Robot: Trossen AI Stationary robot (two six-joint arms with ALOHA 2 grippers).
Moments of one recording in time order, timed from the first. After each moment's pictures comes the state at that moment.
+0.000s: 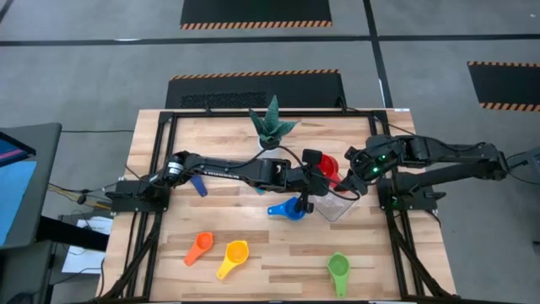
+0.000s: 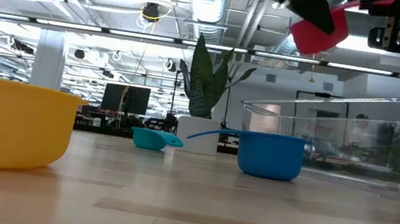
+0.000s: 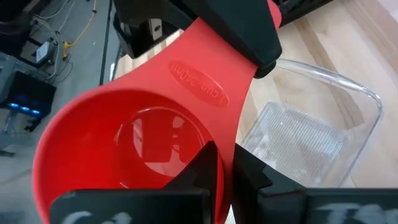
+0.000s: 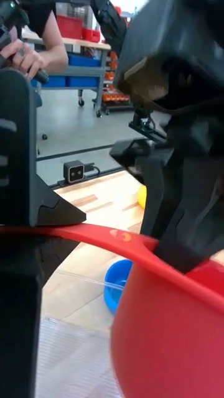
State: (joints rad) left arm -0.11 2.21 2.19 -0.64 -0.34 0.41; right arm -0.04 0.79 0.83 -0.59 -0.36 0.89
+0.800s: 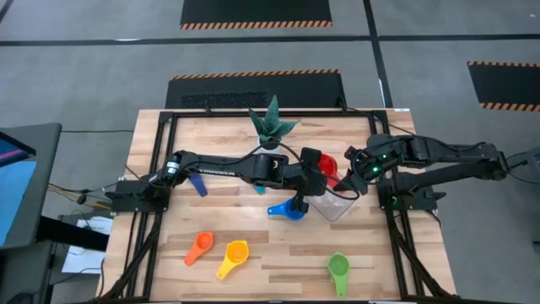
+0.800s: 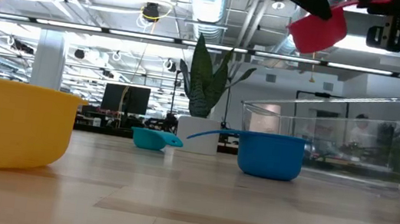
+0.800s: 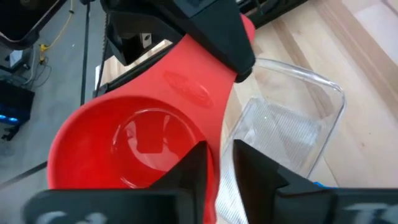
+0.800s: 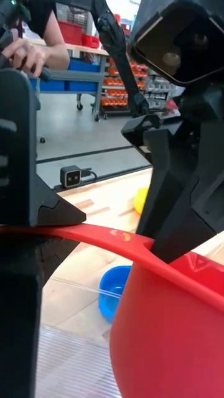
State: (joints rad) left arm -0.12 2.21 2.28 -0.79 -0.27 0.43; right arm -0.04 0.79 0.82 -0.57 -0.36 0.89
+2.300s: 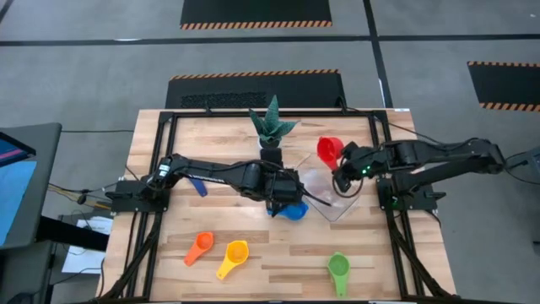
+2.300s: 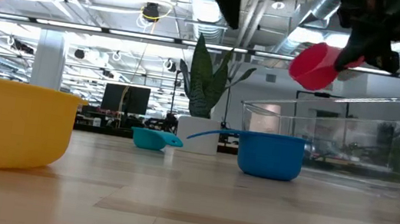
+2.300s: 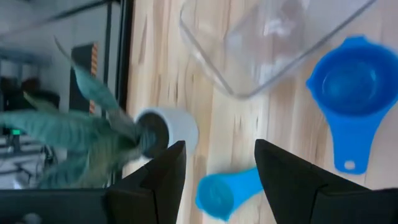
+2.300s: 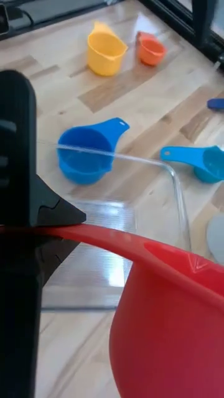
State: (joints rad) left arm -0.19 2.15 2.28 -1.40 -0.61 -0.11; right arm 0.05 0.91 0.83 -0.75 0.18 0.84
